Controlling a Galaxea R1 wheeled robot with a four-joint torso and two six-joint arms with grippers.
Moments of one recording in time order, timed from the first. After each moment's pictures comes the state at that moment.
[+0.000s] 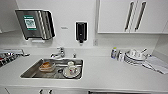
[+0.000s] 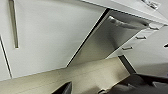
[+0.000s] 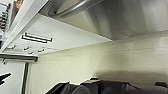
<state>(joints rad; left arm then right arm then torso) 1.12 1.63 -1.00 0.36 -0.13 -0.18 -0.93 1.83 -1.13 0.38 -0.22 0.02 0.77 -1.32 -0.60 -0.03</state>
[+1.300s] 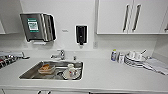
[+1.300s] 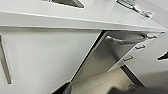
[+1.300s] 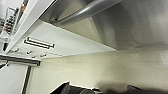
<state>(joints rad) 0.80 1.62 -0.87 0.37 0.10 -0.35 -0.89 1.85 -1.13 0.43 -0.23 0.02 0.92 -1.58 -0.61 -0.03</state>
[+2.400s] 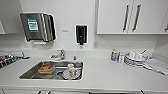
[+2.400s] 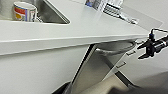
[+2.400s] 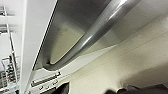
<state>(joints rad) 0.73 1.70 -0.87 0.41 0.09 -0.34 -0.75 2.01 -1.39 0.68 -0.34 0.39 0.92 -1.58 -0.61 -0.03</state>
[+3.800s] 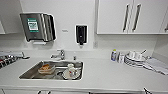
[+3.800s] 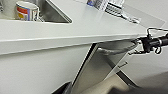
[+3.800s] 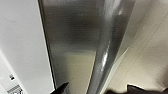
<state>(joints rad) 0.73 1.70 -0.88 0.41 0.09 -0.34 -0.76 2.07 -1.51 0.94 -0.15 0.62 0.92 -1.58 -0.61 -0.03</state>
